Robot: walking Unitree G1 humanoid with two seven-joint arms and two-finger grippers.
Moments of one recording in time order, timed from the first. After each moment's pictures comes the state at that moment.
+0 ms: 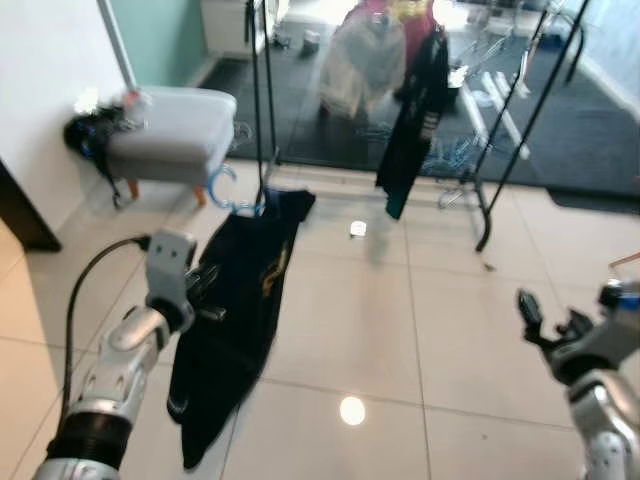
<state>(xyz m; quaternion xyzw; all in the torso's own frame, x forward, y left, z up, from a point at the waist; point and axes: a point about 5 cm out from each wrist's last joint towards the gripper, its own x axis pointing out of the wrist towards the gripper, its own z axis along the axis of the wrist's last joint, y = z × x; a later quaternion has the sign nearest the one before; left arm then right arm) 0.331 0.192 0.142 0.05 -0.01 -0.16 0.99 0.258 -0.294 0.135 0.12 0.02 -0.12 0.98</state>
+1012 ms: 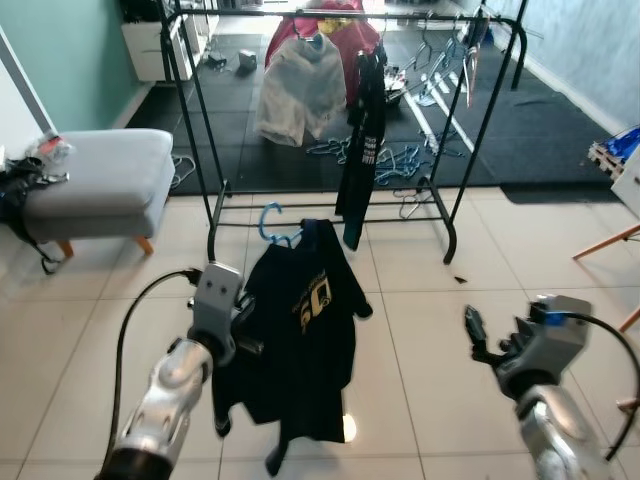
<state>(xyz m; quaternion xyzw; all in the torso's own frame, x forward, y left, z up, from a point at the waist) 0.311 0.163 0.095 0.04 0.03 -0.11 0.99 0.254 -0.237 0.085 0.07 0.08 -0.04 0.99</state>
